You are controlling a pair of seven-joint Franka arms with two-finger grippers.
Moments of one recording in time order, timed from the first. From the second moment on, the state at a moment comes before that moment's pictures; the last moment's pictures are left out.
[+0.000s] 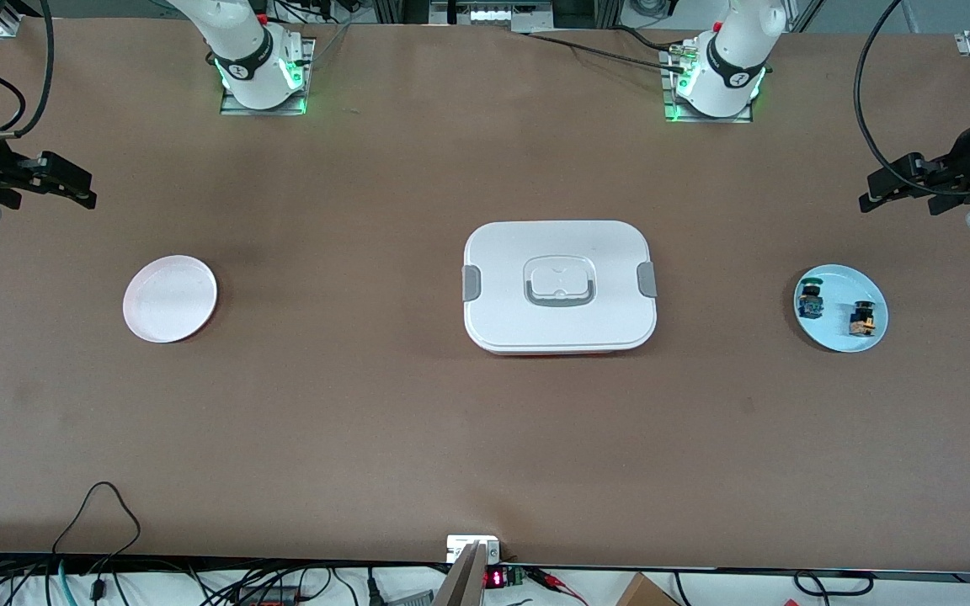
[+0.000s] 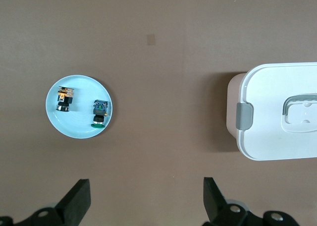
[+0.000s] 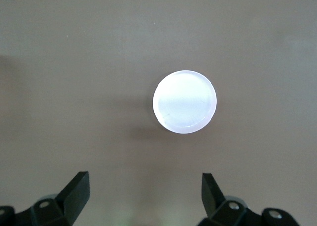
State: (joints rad) left arm 0.09 0.00 -0.04 -1.62 -0.09 1.54 0.03; right arm 0.05 0.01 -0.06 -1.62 -0.04 1.56 -0.03
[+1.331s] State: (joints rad) left arm 0.09 -0.01 -0.03 -1.60 -0.08 1.54 0.03; right arm 0.05 0.01 -0.05 -1.62 -0.04 1.55 -0.03
